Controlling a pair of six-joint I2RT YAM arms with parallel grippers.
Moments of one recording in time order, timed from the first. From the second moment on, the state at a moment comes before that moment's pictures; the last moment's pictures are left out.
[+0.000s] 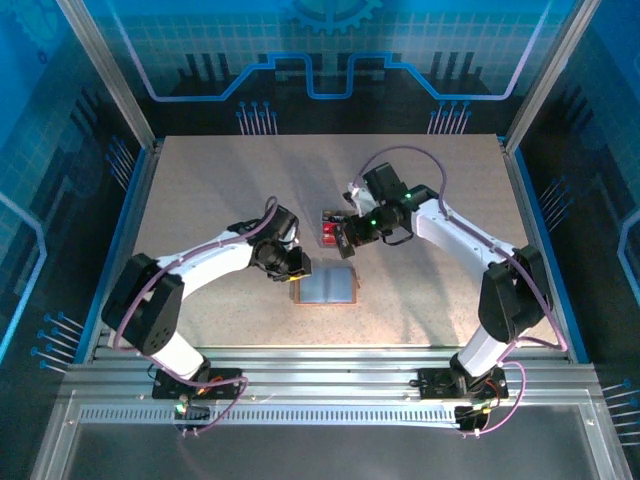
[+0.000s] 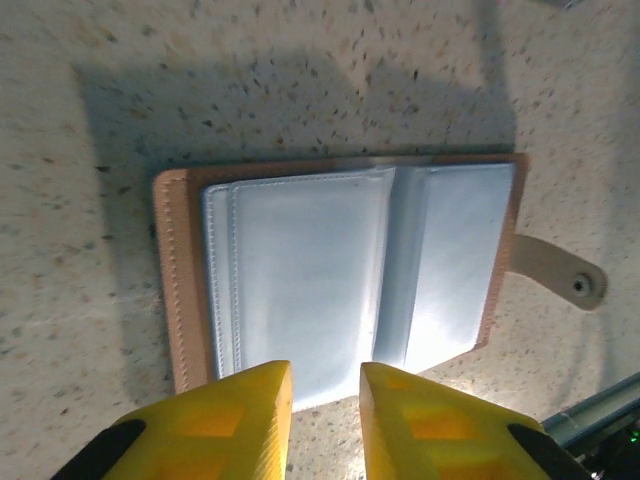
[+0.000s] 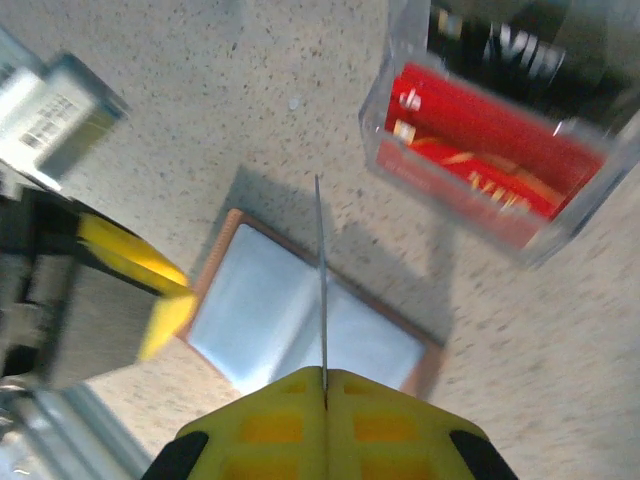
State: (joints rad) left arm -0.51 1.57 0.97 -0.56 0.34 -0.74; right arm 0.51 1.66 1.35 -0.78 -0.34 0.10
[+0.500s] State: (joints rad) left arm -0.43 1.43 0.85 -0.55 0.30 -0.74; right arm 0.49 1.90 1.75 -1.00 -0.15 -0.66
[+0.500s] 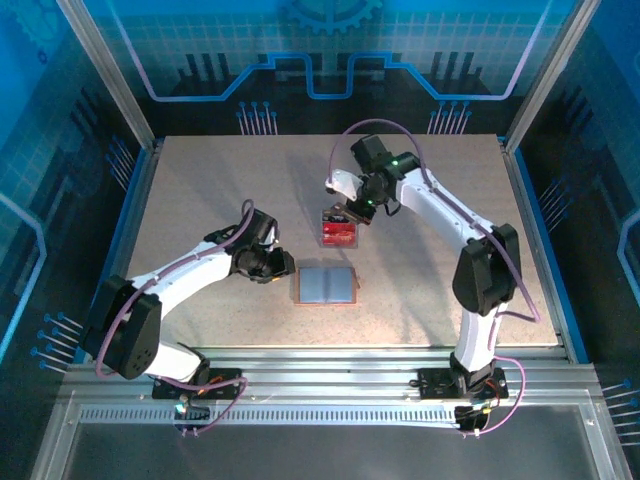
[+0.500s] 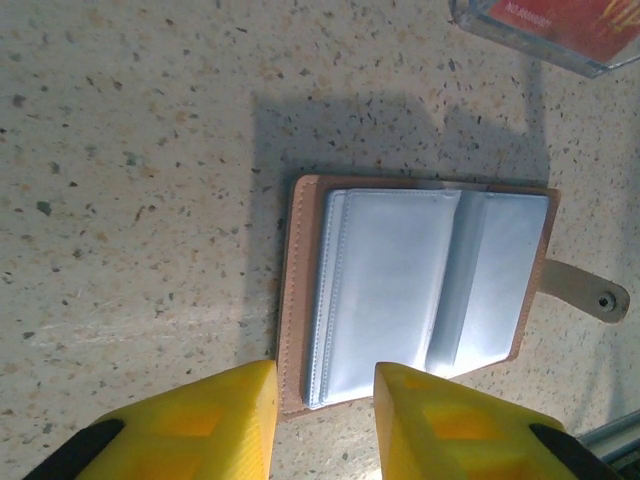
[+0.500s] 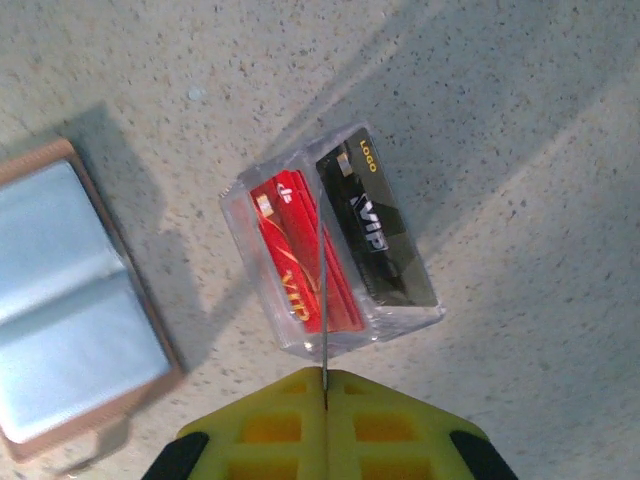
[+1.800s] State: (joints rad) left arm -0.37 1.41 0.81 -0.55 0.30 -0.74; right arm 0.51 2.40 2.36 -1.39 -0.11 -0.98
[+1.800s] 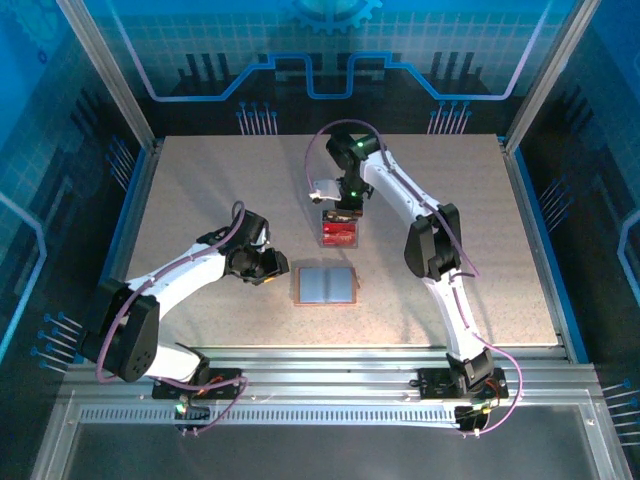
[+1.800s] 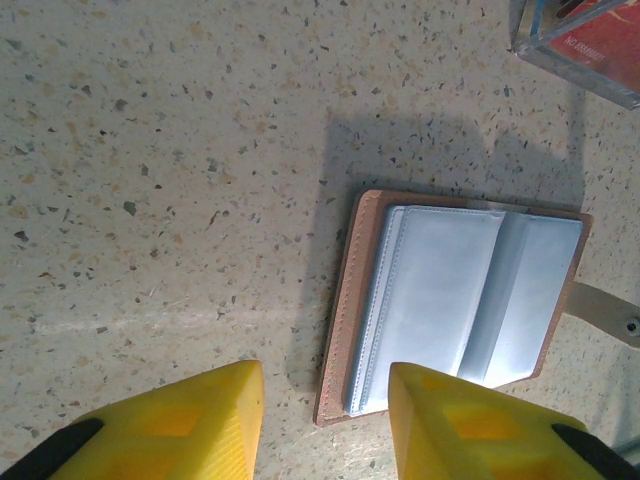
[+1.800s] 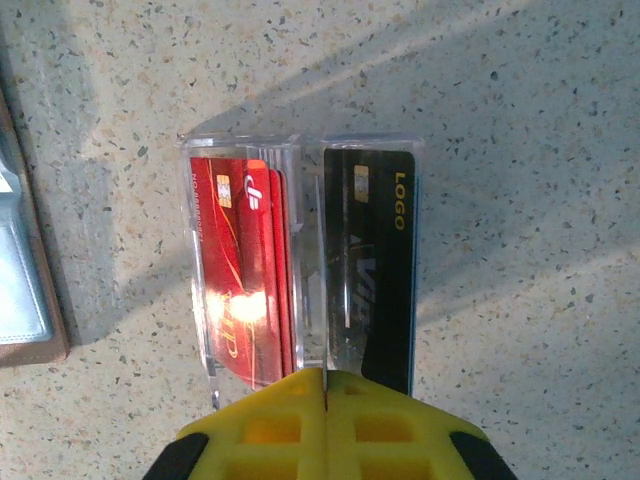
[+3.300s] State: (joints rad) left arm -0.17 1.30 0.80 -0.45 -0.10 -0.45; right arm 0.23 1.47 0.90 -0.31 0.09 -0.36
